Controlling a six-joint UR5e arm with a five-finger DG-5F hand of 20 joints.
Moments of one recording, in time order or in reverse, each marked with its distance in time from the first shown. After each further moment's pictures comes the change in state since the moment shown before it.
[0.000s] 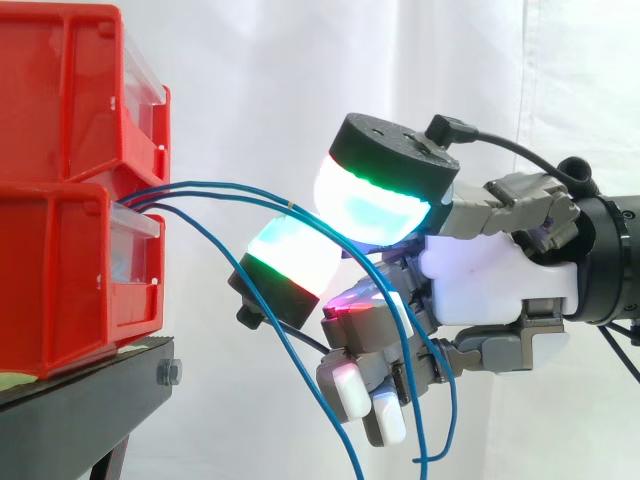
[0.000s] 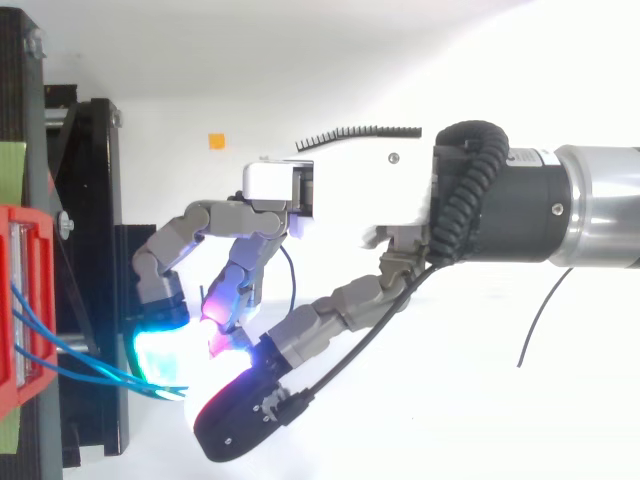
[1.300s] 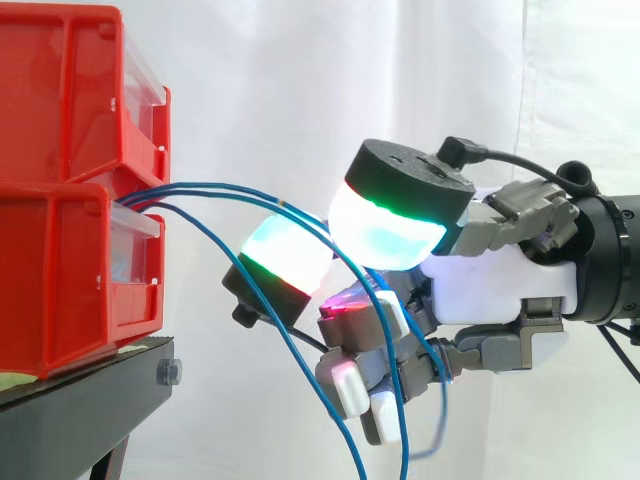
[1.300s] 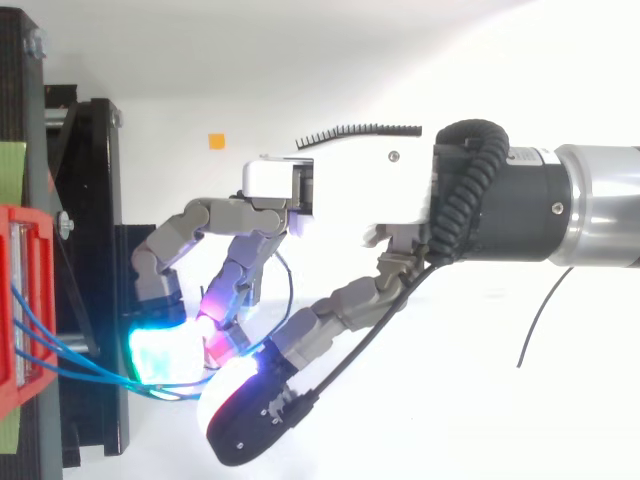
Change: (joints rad) arm 0.000 0.000 0.001 0.000 0.004 0.003
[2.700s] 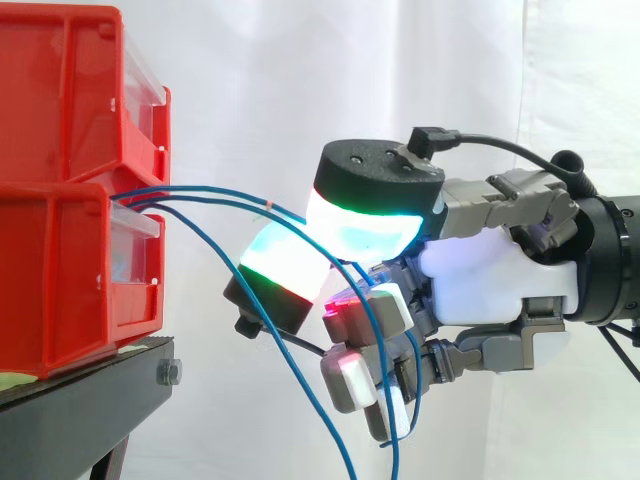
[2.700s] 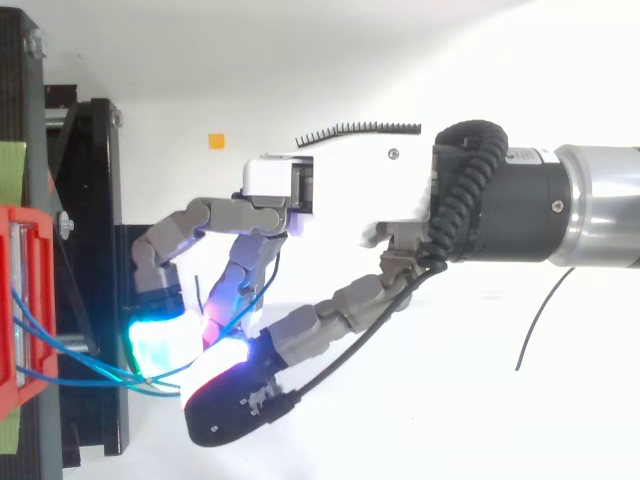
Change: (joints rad) arm 0.000 0.000 0.000 -0.001 -0.002 0.039
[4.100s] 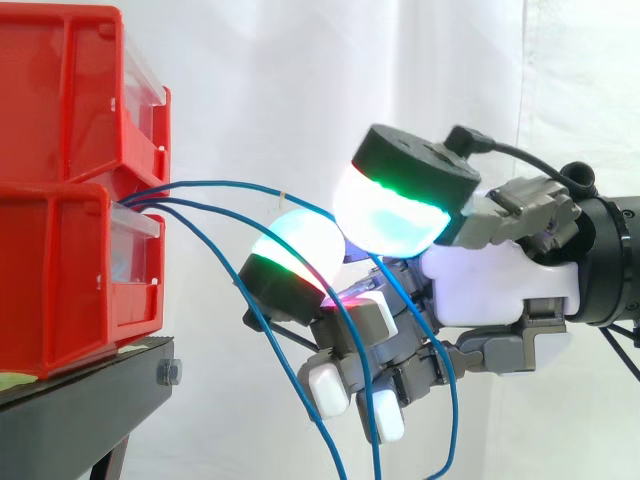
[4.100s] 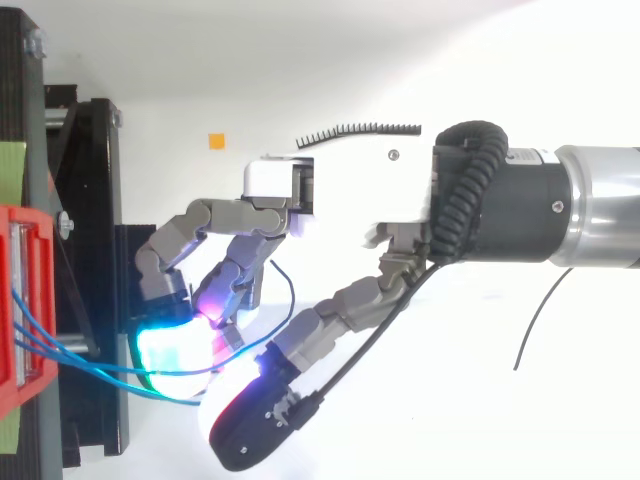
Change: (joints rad) arm 0.000 0.000 0.000 -0.004 -0.002 0.001
